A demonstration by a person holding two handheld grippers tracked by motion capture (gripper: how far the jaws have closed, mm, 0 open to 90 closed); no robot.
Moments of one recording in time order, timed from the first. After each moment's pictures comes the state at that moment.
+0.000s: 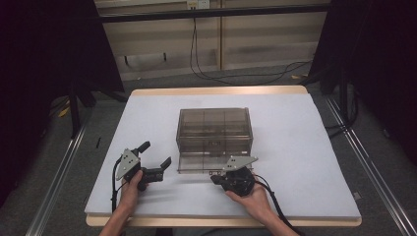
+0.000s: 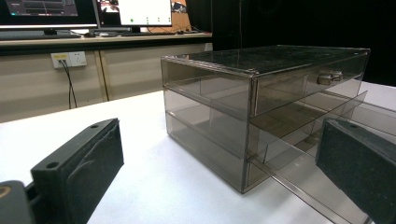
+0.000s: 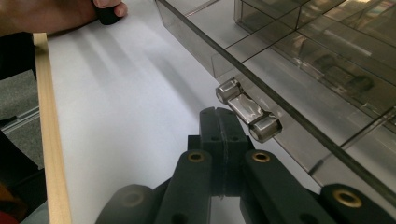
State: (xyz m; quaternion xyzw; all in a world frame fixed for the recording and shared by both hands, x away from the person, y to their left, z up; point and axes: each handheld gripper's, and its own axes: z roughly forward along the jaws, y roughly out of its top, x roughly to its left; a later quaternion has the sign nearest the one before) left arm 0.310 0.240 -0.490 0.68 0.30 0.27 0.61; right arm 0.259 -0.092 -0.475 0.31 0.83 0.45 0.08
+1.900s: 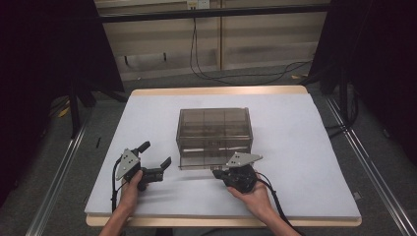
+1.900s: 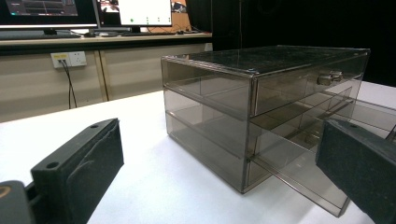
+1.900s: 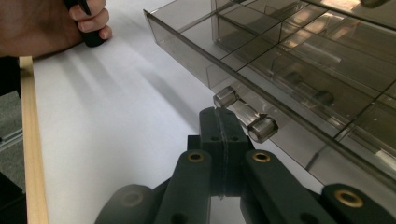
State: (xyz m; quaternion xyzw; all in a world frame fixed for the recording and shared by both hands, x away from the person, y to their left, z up) left arm 0.310 0.239 -0.490 0.68 0.30 0.27 0.62; right arm 0.264 -0.099 -0.473 0.33 0.81 0.47 0.11
